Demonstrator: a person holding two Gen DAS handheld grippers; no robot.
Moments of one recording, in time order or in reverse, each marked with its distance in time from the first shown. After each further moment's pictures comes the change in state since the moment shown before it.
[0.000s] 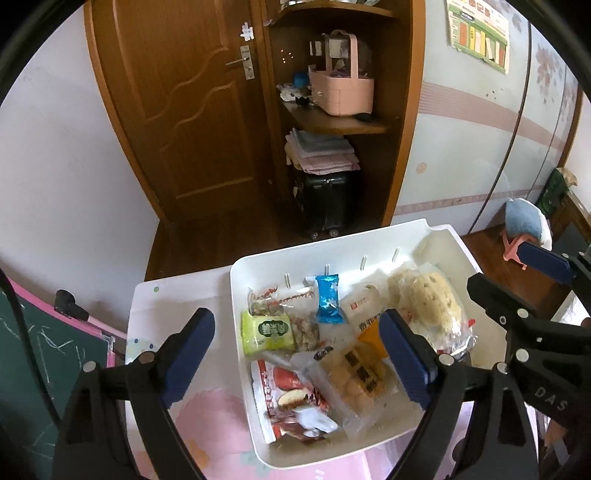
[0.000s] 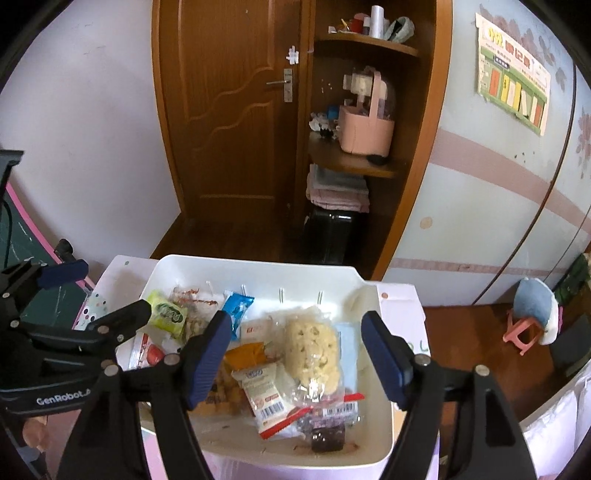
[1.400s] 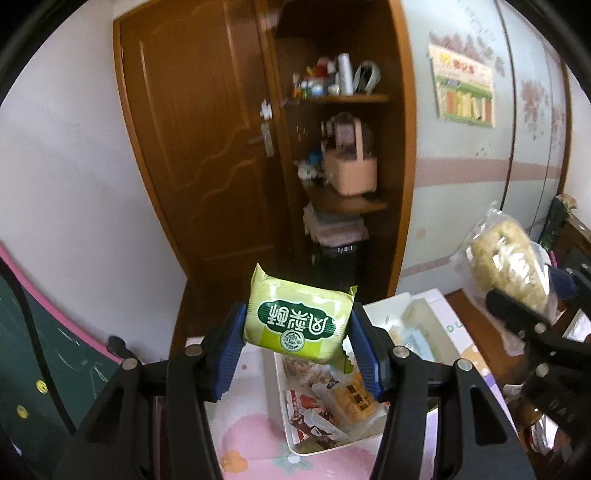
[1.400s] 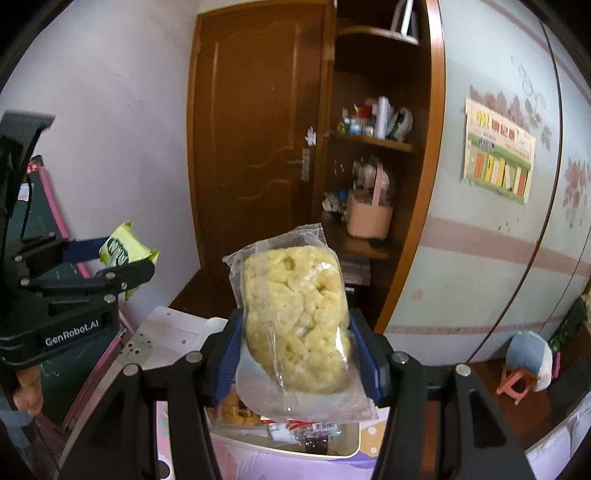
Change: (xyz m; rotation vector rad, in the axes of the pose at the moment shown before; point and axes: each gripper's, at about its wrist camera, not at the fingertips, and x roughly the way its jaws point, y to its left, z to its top) left arm -0.143 0.009 0.034 0.001 -0.228 0.075; right arm -0.133 0.000 0.027 -0.058 -0.254 0.035
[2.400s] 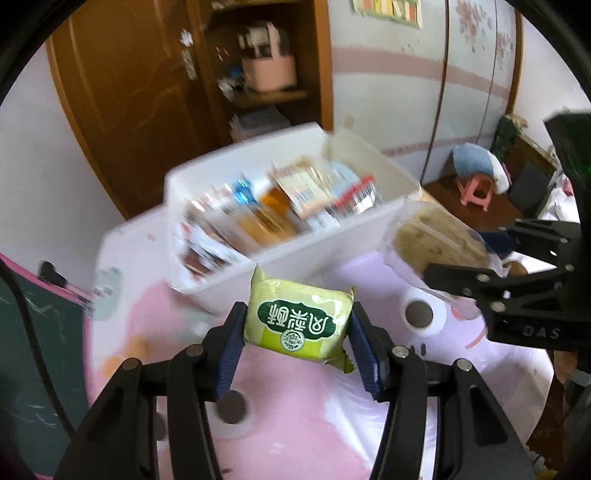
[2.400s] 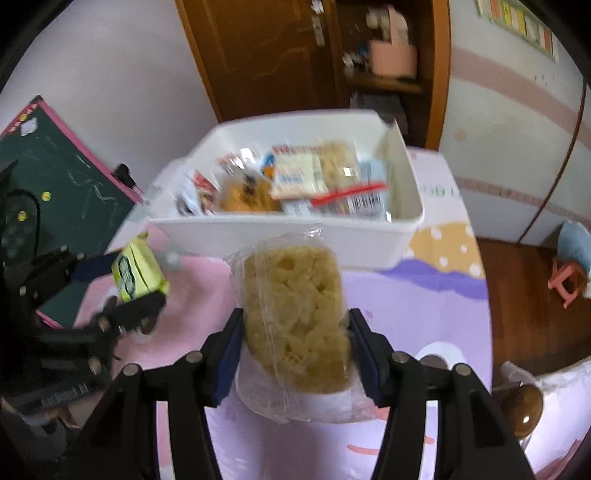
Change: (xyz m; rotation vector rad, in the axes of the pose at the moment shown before) left arm 0.009 -0.080 -0.205 0.149 0.216 -0.198; right arm 0.021 -0.013 -0.199 0.082 0.382 0.206
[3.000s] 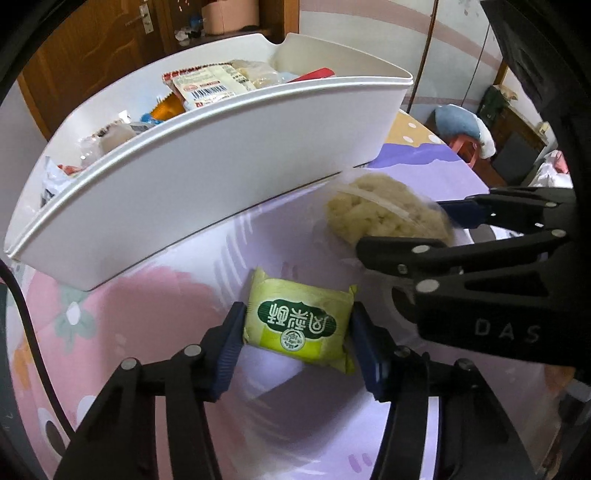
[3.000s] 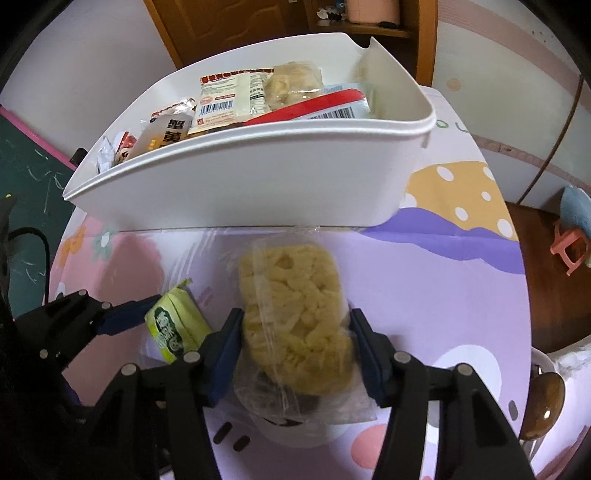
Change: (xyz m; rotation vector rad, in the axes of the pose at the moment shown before) left arm 0.145 -0.074 -0.039 0.024 0.173 -0.112; right arm 0.115 -0.042 -0.026 0.082 0.182 -0.046
